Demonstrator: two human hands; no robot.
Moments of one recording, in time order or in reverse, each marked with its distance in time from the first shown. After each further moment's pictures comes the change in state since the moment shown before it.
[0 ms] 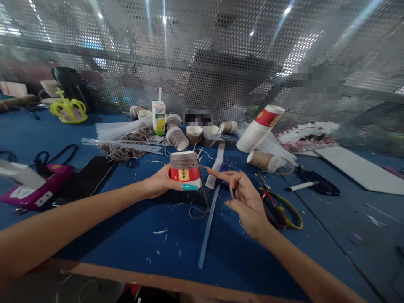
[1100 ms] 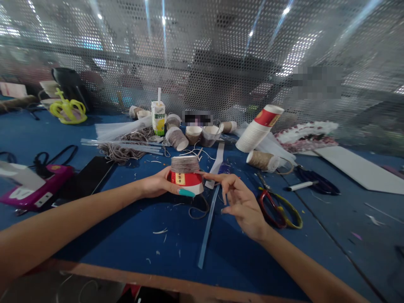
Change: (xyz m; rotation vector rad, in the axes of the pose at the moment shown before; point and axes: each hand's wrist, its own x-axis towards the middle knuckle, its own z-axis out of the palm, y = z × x) left_hand -0.003 0.006 -0.005 -0.048 -0.199 -0.058; right_hand 0.002 0.000 0.004 0.384 -0.141 0.059
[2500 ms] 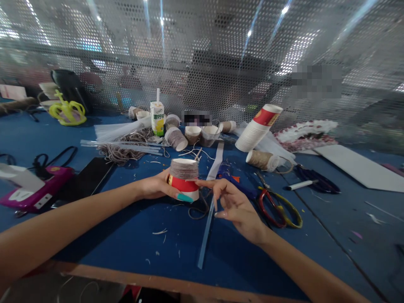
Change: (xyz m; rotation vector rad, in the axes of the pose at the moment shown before) left_hand -0.003 0.000 0.000 0.037 -0.030 -0.077; right_hand -0.003 -0.002 0.005 0.059 -0.099 0.125
